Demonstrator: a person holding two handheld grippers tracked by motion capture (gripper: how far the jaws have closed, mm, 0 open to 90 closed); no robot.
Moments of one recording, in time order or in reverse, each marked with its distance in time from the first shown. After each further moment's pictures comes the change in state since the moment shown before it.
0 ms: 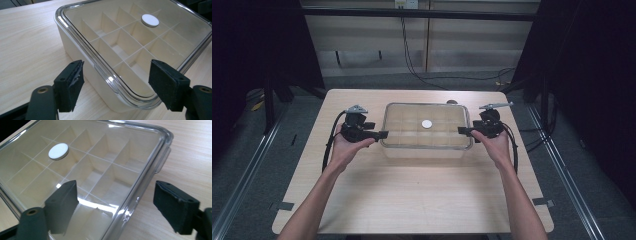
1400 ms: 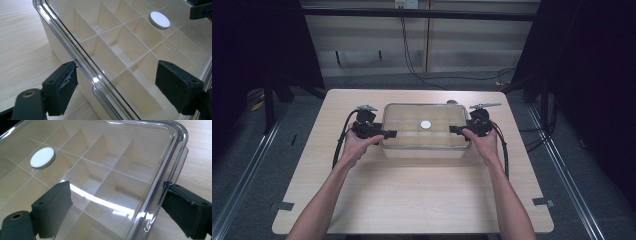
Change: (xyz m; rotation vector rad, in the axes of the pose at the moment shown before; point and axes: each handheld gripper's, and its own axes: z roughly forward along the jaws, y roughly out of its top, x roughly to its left) left arm 0.010 0.004 0.042 0.042 -0.060 -0.075; right arm -0.001 0.001 0.039 -0.007 -0.011 0.041
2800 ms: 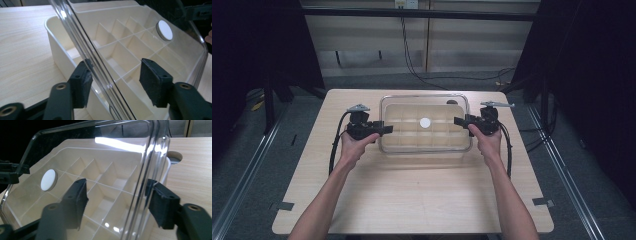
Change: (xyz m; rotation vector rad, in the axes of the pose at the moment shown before) left arm -0.001 -0.006 -0.021 -0.153 -0.024 0.003; right arm -0.001 0.002 -0.029 -0.194 0.083 0.081
